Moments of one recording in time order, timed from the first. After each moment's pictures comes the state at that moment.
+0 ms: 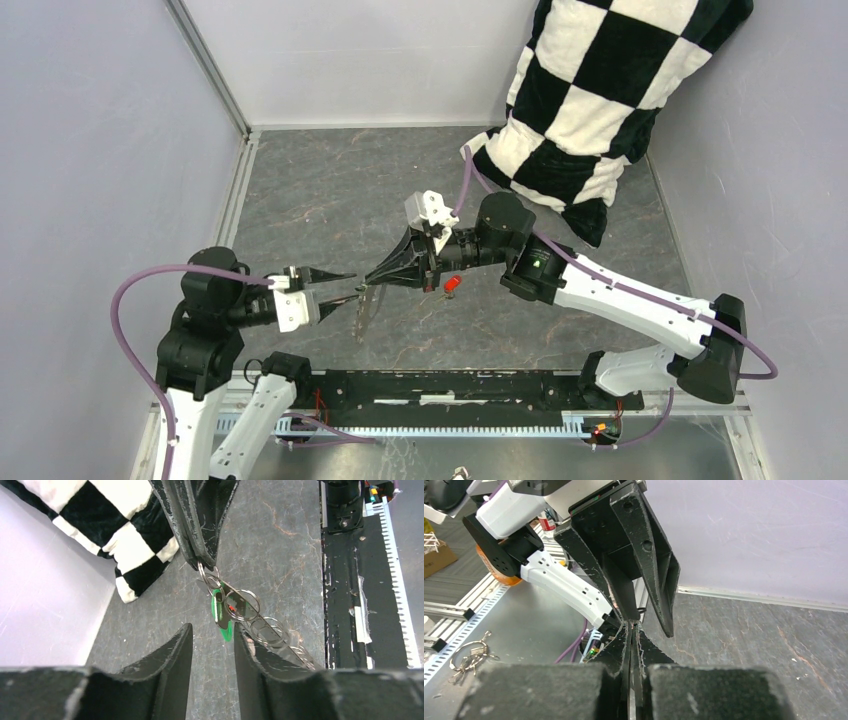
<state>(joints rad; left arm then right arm) -0.20 0.53 1.06 -0.88 1.05 0.80 1.06 1.30 1.20 0.20 -0.70 0.06</state>
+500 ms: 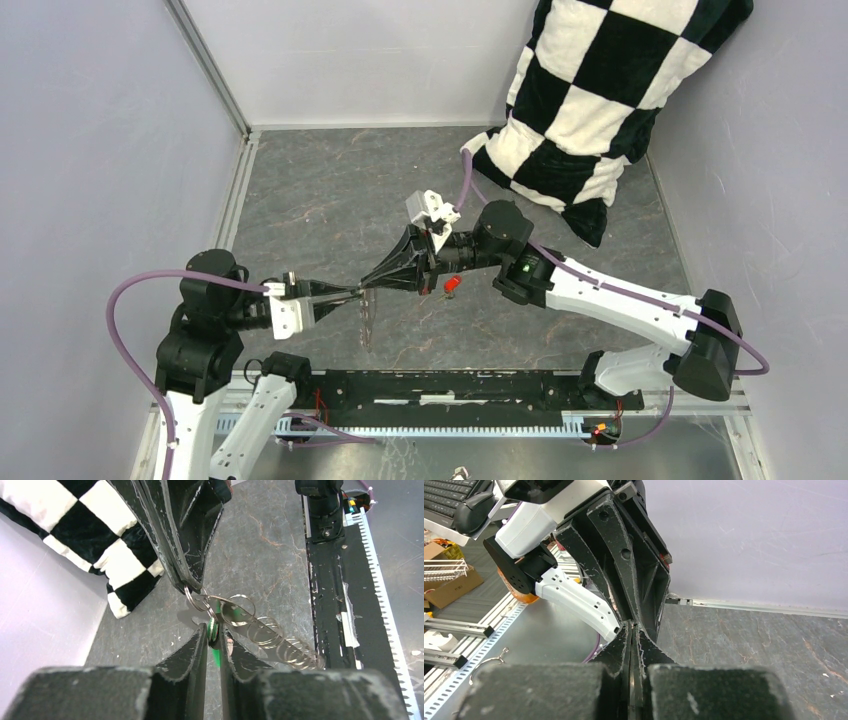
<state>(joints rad) -0.20 0.51 1.05 -0.88 1.12 0.80 1.06 1.33 1.13 0.39 -0.71 0.19</state>
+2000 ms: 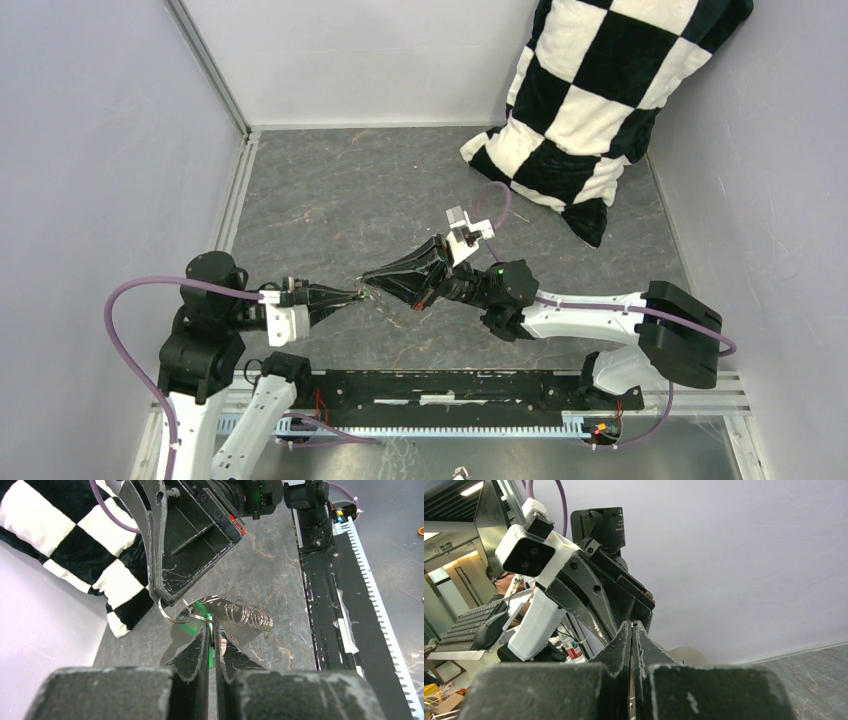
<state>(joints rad) -0.20 0.49 1.02 -0.83 1.21 0.80 1.17 1.42 0.75 1.28 -0.26 0.59</state>
